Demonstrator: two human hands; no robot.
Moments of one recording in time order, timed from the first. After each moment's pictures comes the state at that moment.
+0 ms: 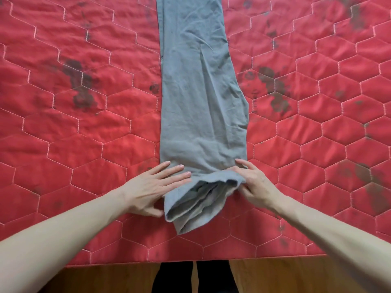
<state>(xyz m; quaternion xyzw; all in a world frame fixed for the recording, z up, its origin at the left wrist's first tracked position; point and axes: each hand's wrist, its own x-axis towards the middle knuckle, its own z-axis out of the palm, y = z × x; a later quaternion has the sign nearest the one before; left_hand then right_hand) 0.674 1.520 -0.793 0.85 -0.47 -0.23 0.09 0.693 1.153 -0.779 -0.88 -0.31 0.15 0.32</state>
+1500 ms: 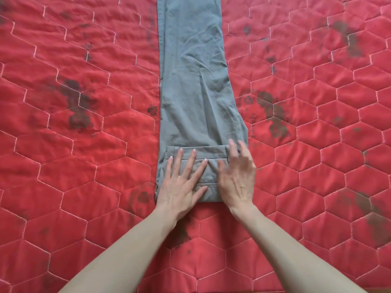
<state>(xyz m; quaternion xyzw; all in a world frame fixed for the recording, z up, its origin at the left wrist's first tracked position) 0.716 1.411 -0.813 0.98 -0.16 -0.11 0.08 0.752 1.231 -0.792 -0.99 -0.02 -0.08 0.13</state>
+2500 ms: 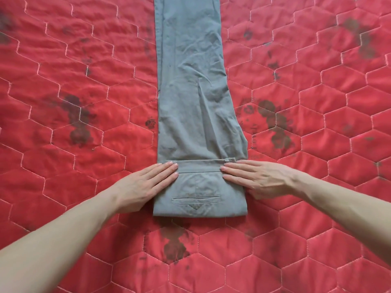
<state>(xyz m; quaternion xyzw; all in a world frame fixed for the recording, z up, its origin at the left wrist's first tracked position) 0.775 1.532 -0.790 0.88 -0.46 -0.14 -0.02 0.859 1.107 -0.787 -0.76 -0.63 0.14 -0.02</state>
